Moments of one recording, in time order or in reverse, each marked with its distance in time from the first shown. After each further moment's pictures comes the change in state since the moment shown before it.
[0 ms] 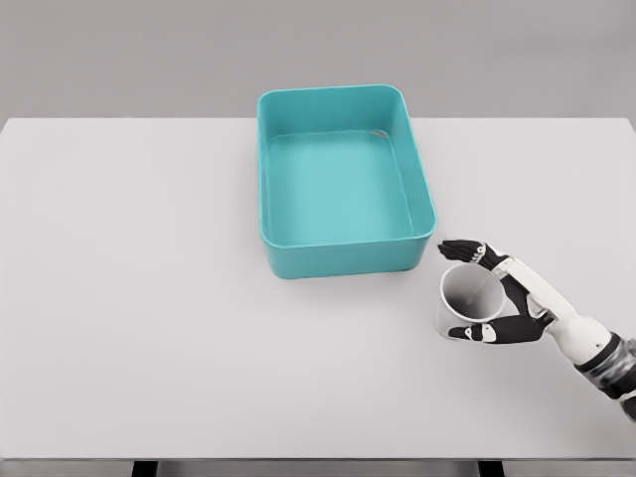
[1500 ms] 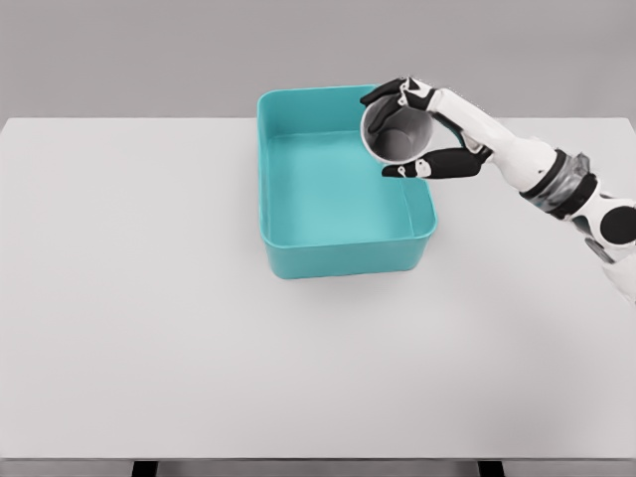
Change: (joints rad) left arm 0.000 0.000 0.000 0.000 0.000 0.000 0.000; right arm -0.759 0.125 0.326 0.182 0.136 -0.003 0.000
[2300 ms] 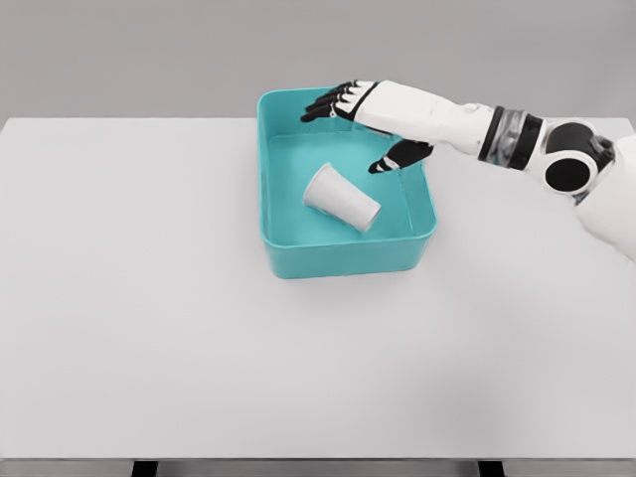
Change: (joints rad) left arm 0.000 0.000 0.000 0.000 0.000 0.000 0.000; right arm -0.276 0.102 0.153 0.167 0.541 0.000 0.001
